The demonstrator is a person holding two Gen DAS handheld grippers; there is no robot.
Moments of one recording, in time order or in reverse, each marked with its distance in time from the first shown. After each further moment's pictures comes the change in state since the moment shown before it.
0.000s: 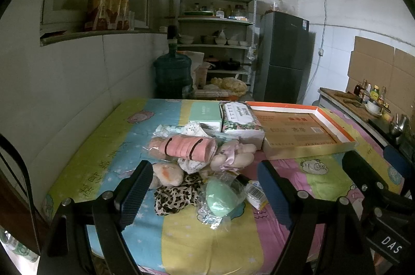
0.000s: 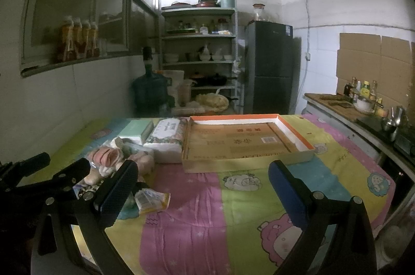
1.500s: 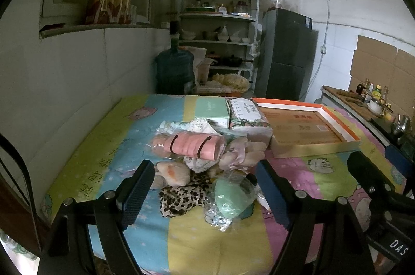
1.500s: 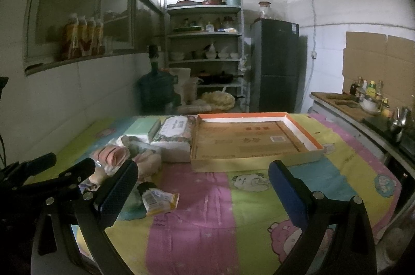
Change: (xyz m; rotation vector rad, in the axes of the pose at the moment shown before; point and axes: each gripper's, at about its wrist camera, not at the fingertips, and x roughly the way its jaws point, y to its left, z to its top) left arm 0.010 0.008 -0.003 -0.007 0.020 0.006; right arm 0.006 0.010 0.002 -0.007 0.012 0.033
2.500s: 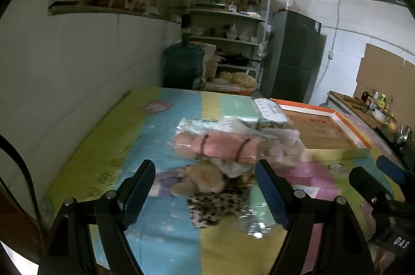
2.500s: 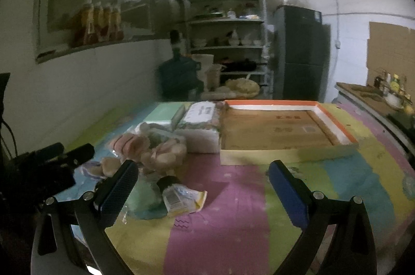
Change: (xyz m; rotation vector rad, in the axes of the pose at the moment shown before) left arm 0.020 0.041 -0.001 -0.060 0.019 0.009; right arm 0.042 0.012 -0.005 -0.021 0.080 0.146
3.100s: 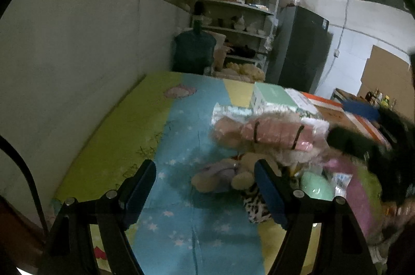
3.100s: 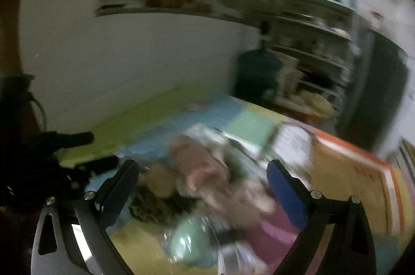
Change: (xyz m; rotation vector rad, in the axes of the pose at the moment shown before) left arm 0.027 0.073 -0.010 -0.031 0.060 -0.023; right arm 0.083 0.077 0.043 -0.367 0.085 0.388
